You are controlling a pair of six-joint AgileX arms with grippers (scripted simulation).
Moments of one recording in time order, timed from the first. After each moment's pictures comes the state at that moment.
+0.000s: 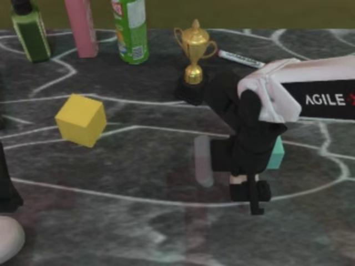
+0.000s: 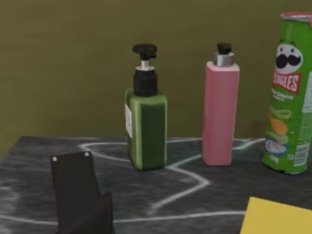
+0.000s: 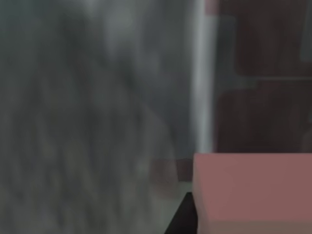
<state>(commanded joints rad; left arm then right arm) 0.00 0.00 0.00 0.00 0.00 0.00 0.62 2.09 1.35 -0.83 0.00 -0.94</state>
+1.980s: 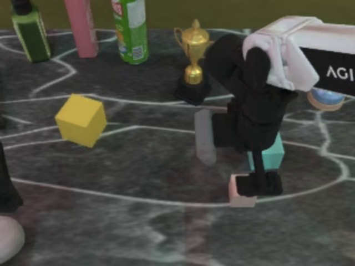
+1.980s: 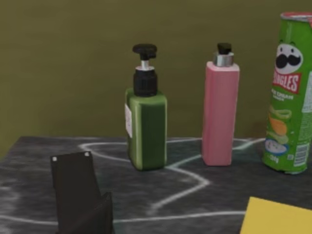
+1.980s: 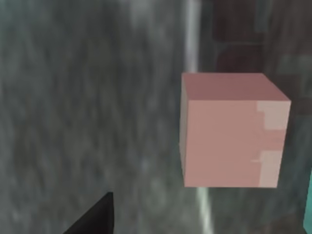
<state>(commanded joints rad) 0.00 0.00 0.00 0.00 0.00 0.00 0.63 1.99 1.50 -1.08 0.00 -0.94</state>
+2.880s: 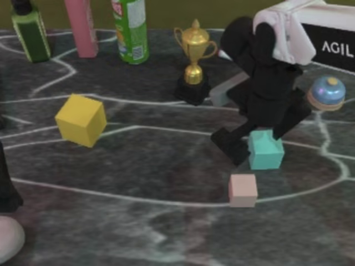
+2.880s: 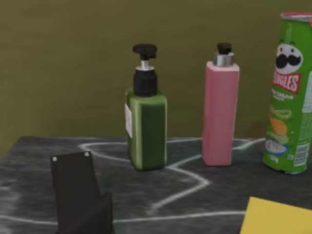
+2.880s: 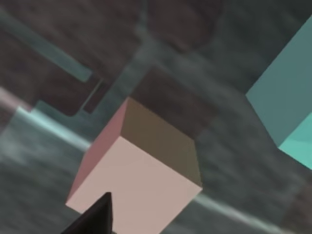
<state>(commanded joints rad) 0.00 0.00 0.00 0.00 0.00 0.00 0.50 2.14 1.67 -1.13 0.00 -0.12</state>
